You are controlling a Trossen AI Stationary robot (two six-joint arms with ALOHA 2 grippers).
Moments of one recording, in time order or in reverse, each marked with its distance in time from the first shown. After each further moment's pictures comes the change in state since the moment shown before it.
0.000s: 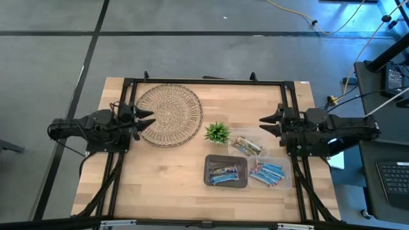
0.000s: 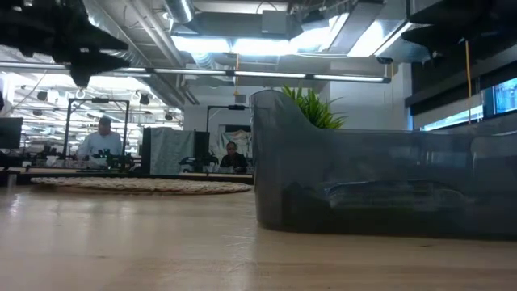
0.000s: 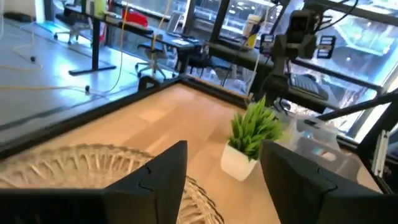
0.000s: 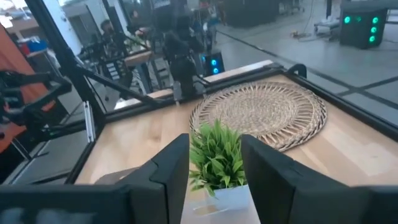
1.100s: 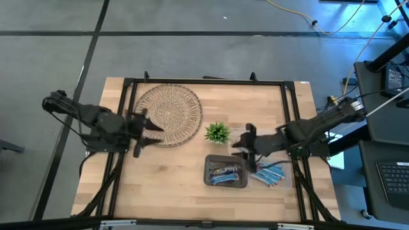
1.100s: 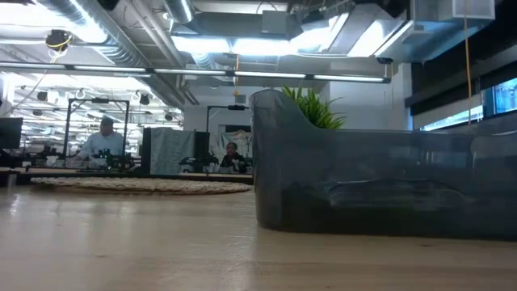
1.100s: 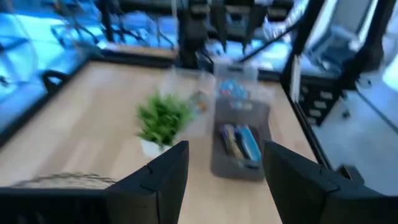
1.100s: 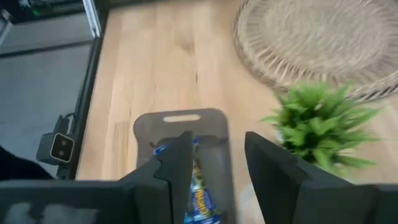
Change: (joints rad) left arm -0.372 0.682 0.550 -0.134 -0.003 0.045; right arm 0.331 0.961 0.714 -0.351 0.138 0.144
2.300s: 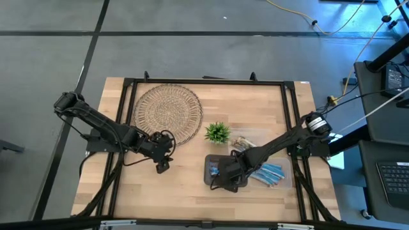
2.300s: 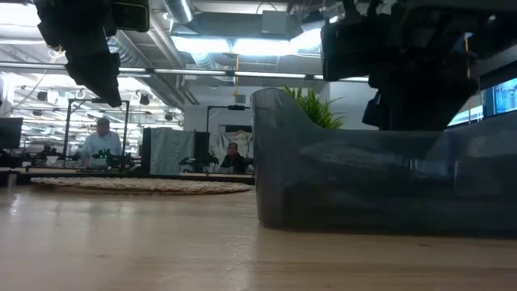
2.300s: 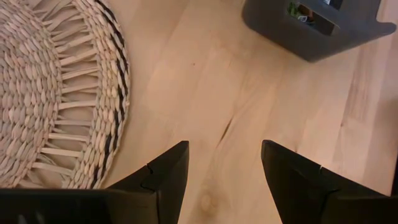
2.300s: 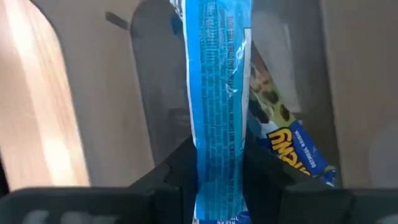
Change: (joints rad) left arm -0.019 0.527 0.000 -0.149 0.131 -0.540; right arm 0.025 0.579 0.052 0.017 -0.292 0.250
